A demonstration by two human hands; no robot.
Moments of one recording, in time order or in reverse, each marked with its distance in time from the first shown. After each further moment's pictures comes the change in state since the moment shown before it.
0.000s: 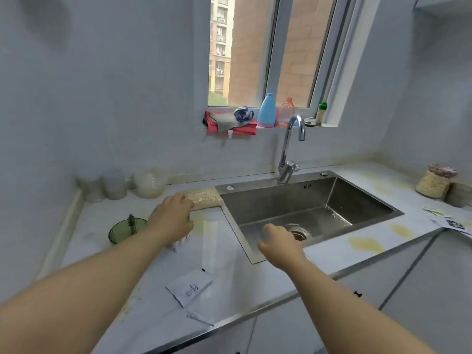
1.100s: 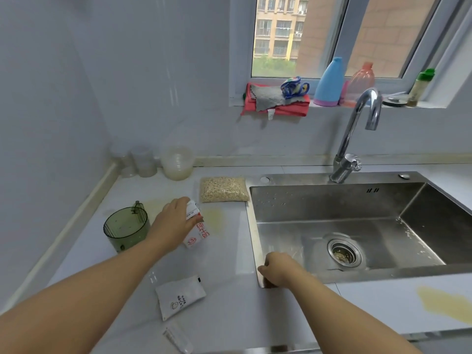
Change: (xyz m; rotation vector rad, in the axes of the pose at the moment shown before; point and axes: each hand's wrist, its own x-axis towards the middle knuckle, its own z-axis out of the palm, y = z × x) left_hand 0.041 0.013 0.052 -0.285 0.039 -0.448; right_hand 0.125 0.038 0.058 -0.084 -0.516 -0.166
